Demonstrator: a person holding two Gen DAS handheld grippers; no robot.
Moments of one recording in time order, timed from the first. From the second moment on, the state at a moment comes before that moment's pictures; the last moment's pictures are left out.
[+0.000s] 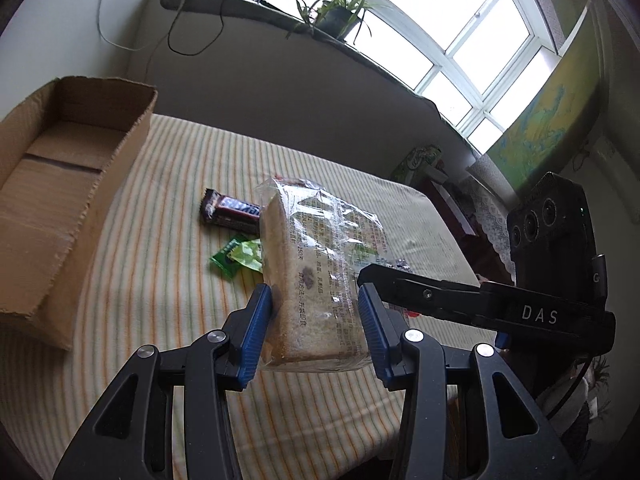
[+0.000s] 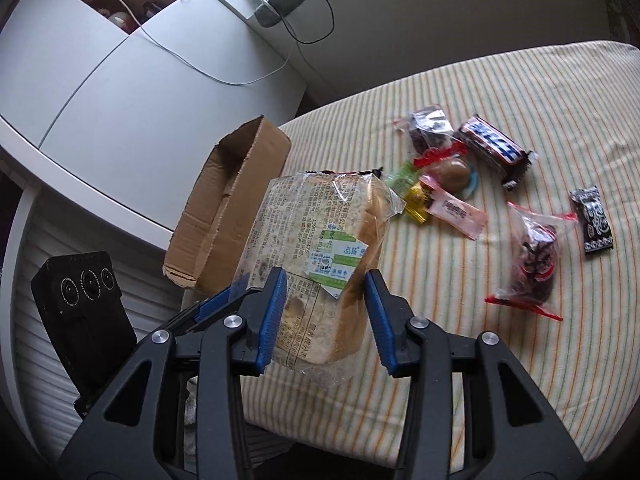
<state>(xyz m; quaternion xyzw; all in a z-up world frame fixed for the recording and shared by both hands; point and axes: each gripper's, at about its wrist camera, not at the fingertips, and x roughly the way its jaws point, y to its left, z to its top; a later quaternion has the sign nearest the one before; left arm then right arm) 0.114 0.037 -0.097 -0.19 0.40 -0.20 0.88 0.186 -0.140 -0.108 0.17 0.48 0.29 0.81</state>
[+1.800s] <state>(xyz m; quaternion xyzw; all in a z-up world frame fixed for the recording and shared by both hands) 0.073 0.211 -0.073 -0.22 0.33 -0.04 0.92 0.201 0.041 -0.055 0.05 0.44 0.34 0.83</state>
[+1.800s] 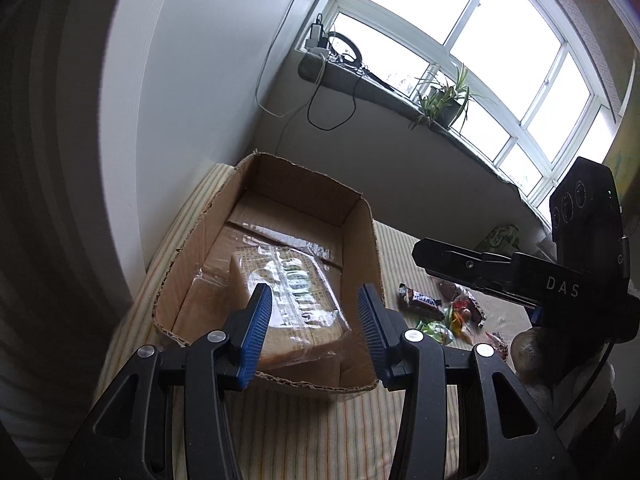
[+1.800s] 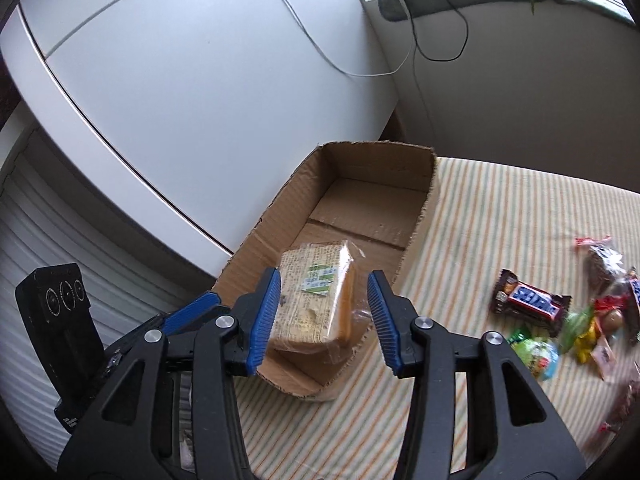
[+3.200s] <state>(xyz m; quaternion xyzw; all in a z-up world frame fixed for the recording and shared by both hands) 0.064 0.089 -0.071 -0.15 0.35 -0.20 0.91 0.142 -0.194 -0.040 0.04 0.39 0.12 0.91</state>
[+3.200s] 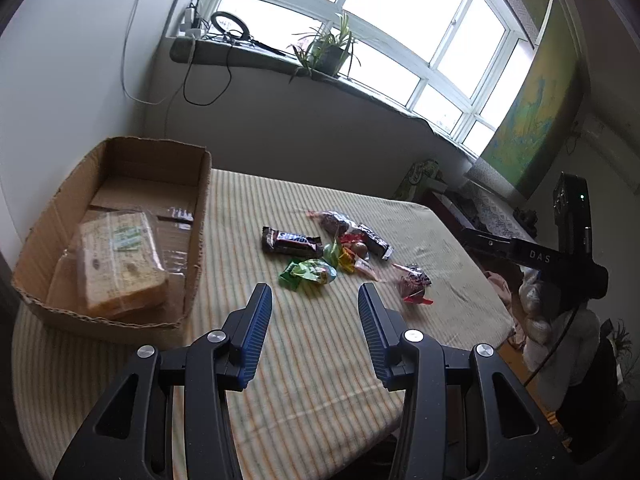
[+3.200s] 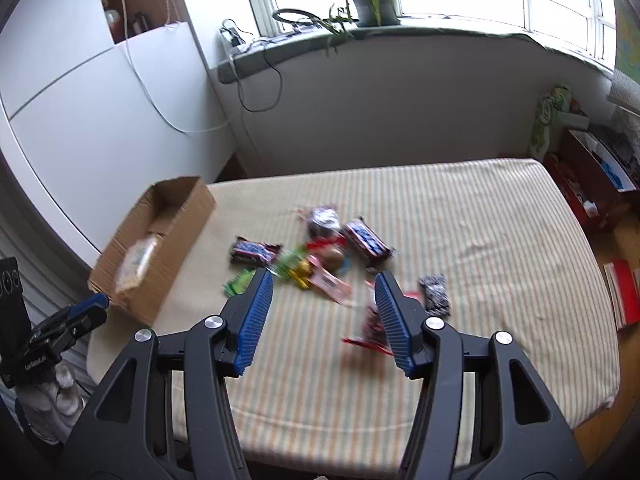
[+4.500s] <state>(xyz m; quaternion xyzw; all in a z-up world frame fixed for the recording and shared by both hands) 0.160 -0.029 -0.147 -0.02 0.43 -0.10 0.90 0.195 -0.212 -0.142 0.01 0.47 0.15 0.87</state>
